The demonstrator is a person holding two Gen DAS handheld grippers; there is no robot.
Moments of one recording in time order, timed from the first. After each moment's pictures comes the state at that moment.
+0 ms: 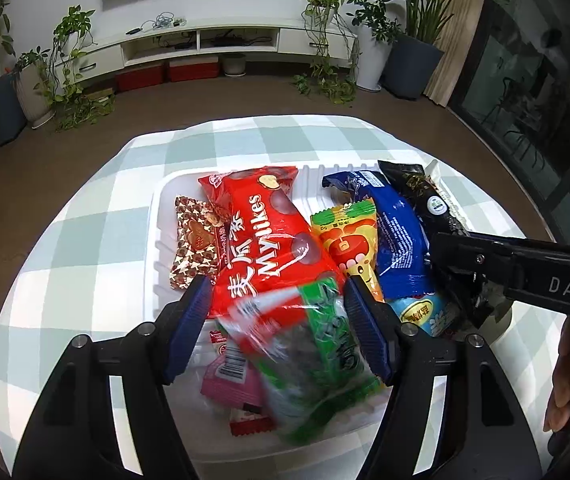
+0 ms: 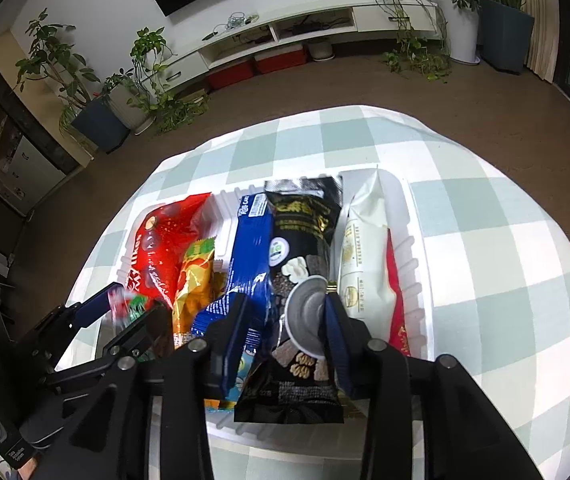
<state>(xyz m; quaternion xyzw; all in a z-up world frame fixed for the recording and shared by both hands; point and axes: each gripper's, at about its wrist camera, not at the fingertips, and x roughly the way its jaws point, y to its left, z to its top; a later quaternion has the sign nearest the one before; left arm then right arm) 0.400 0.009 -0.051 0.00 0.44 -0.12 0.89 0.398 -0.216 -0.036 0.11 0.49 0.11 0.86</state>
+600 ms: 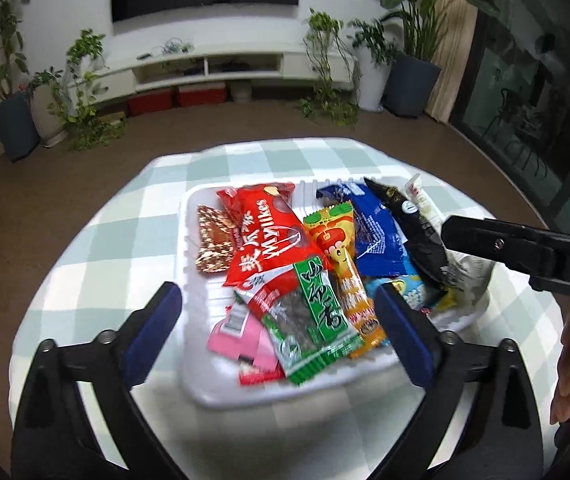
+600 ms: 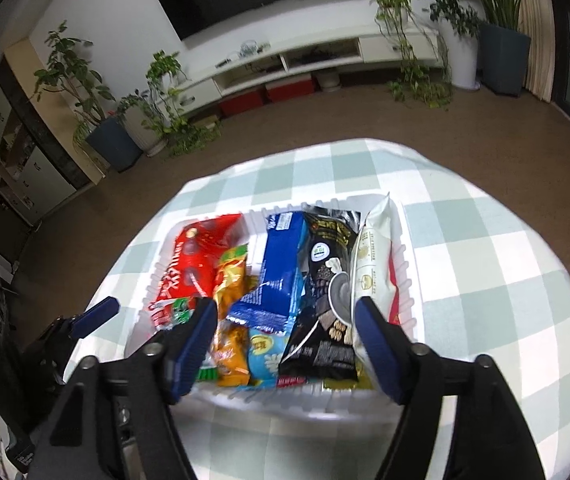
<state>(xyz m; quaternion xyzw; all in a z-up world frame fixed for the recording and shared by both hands) 0.339 0.014 -0.020 0.00 0.39 -0.10 0.92 0.348 -0.214 0.000 0.11 0.43 0.11 0.89</state>
